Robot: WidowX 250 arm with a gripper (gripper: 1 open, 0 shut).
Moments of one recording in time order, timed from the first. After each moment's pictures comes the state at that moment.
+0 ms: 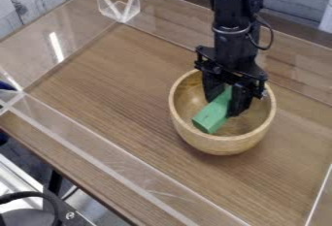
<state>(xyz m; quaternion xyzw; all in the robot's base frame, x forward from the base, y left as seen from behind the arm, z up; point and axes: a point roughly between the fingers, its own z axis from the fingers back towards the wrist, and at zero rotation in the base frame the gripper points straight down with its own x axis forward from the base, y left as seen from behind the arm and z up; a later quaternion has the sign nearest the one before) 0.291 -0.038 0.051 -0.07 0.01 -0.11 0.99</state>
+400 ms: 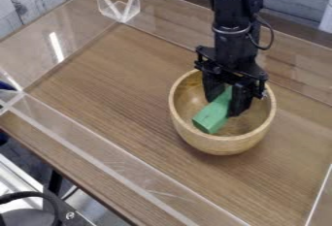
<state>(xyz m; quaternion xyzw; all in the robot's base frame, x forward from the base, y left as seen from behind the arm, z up) 0.291 -0.037 0.052 -0.08 0.01 -0.11 0.99</state>
